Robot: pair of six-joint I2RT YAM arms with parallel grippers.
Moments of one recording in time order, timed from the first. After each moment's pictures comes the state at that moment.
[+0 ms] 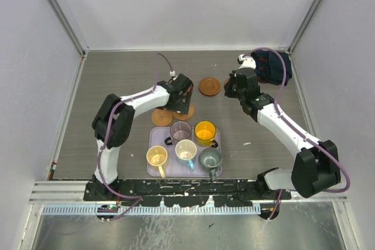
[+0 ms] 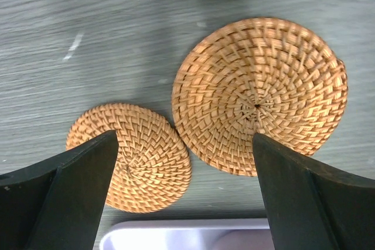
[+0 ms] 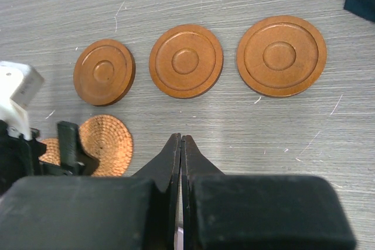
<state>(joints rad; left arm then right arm) -0.70 2.05 1.52 -0.65 -0.32 -0.44 0.37 1.32 0.97 -0.14 0.16 0.40</state>
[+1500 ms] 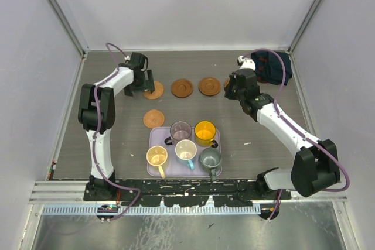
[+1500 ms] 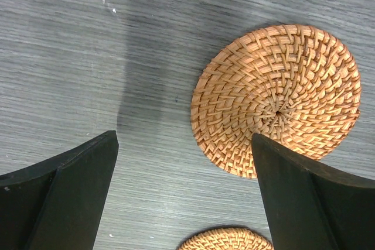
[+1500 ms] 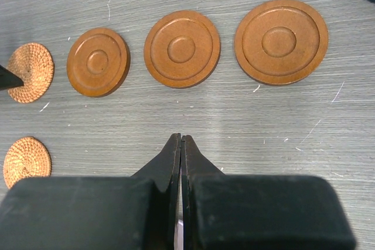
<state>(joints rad) -0.21 2.13 1.63 -0.63 -0.16 -0.40 0.37 1.32 0.97 -0.17 0.16 0.41</state>
